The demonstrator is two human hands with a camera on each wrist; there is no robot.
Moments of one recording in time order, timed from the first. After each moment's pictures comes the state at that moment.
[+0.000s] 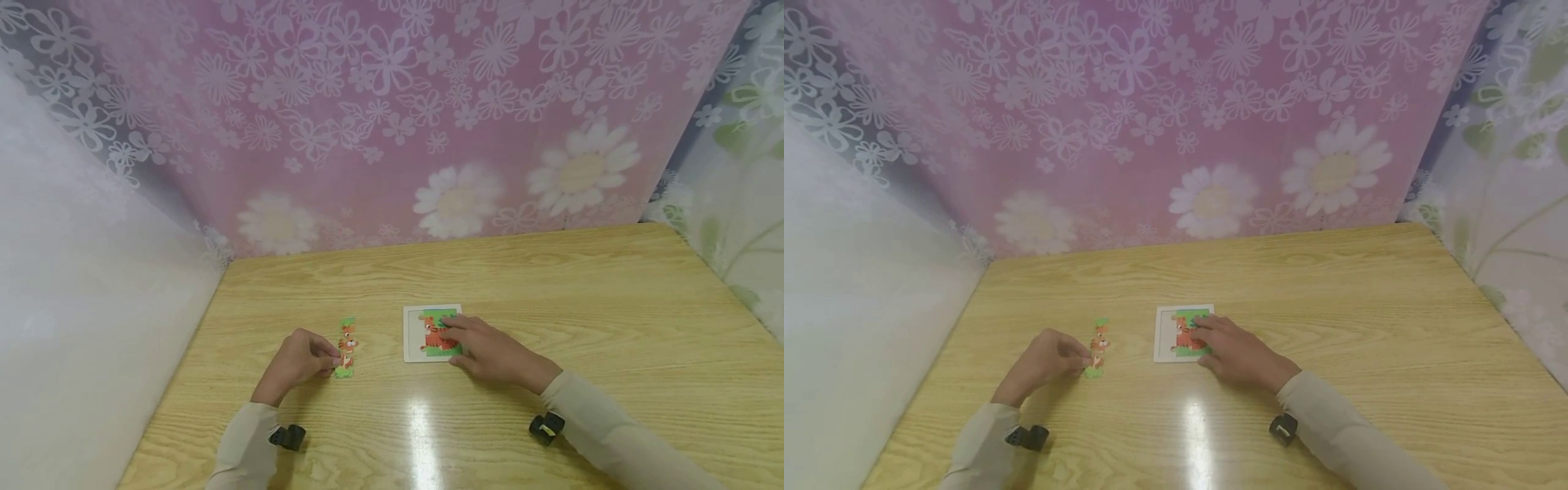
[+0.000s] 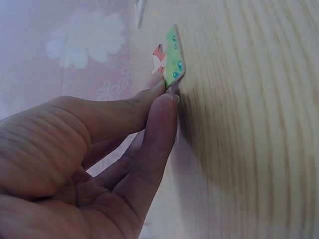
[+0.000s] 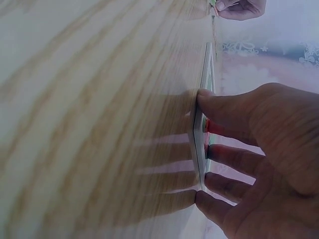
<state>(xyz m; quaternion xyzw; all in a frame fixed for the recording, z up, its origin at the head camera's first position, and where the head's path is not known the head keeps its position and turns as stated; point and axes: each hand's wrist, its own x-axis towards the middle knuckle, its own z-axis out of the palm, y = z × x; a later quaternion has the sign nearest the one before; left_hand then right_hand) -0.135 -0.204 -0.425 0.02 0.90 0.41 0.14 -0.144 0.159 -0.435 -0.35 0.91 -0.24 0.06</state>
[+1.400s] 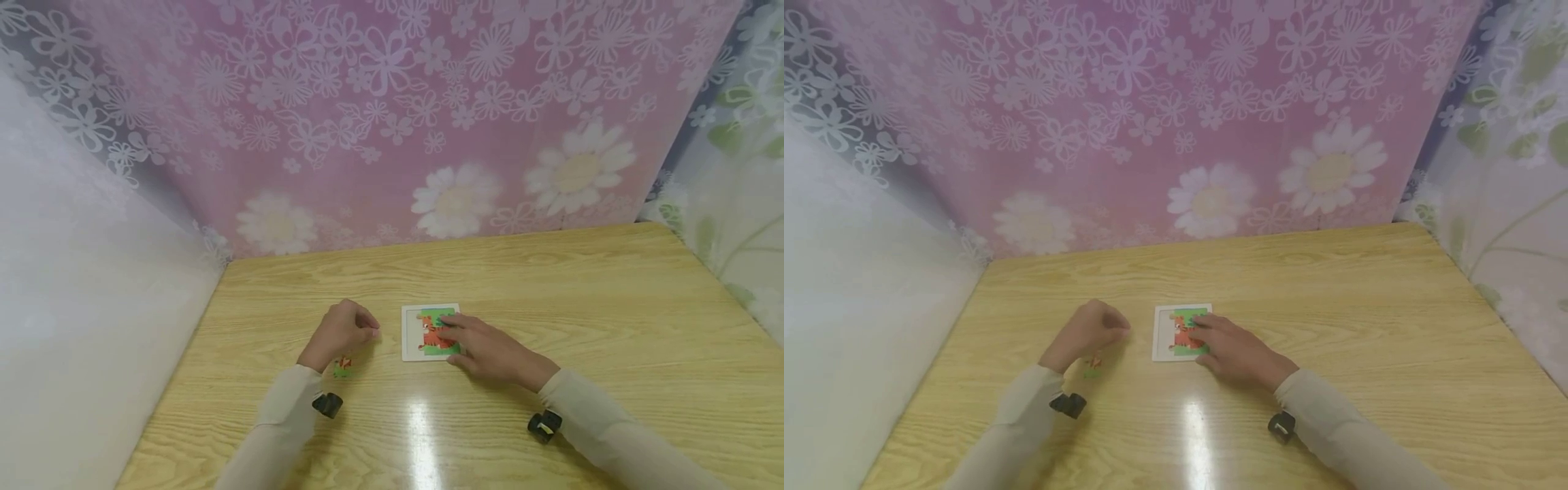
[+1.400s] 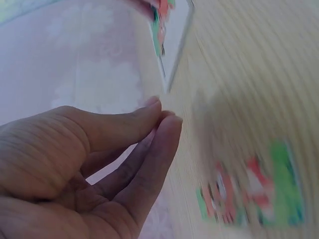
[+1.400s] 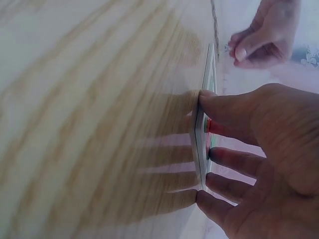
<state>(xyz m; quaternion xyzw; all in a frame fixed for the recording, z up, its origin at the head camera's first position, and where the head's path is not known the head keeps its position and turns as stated) -0.170 -0.134 -0.404 0.12 0.93 0.34 0.11 -0.144 0.161 -0.436 -0.35 0.91 -0.22 0.05</state>
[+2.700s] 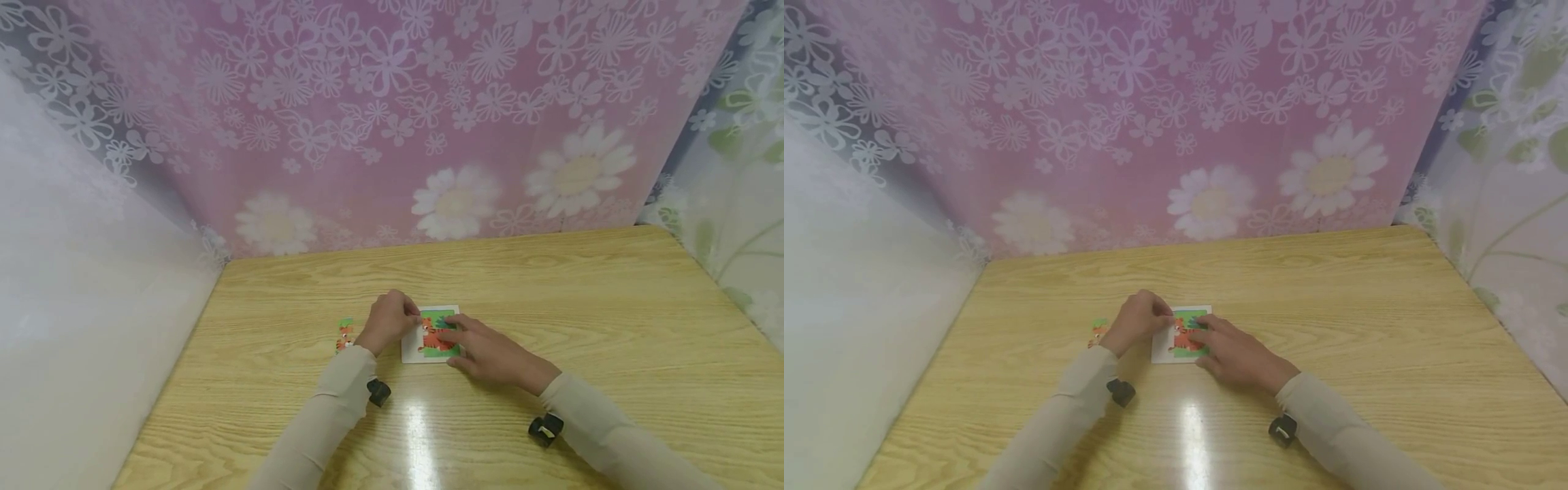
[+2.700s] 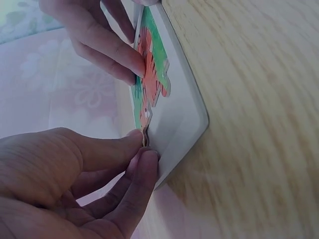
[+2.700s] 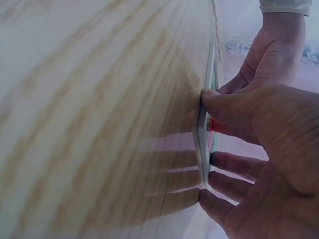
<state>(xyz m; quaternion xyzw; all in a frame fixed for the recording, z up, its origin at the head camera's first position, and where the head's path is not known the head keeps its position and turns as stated) -0.196 -0.054 -0.418 0.09 0.93 0.34 0.10 -0.147 0.161 -0.439 -0.36 0.90 -0.23 0.06</state>
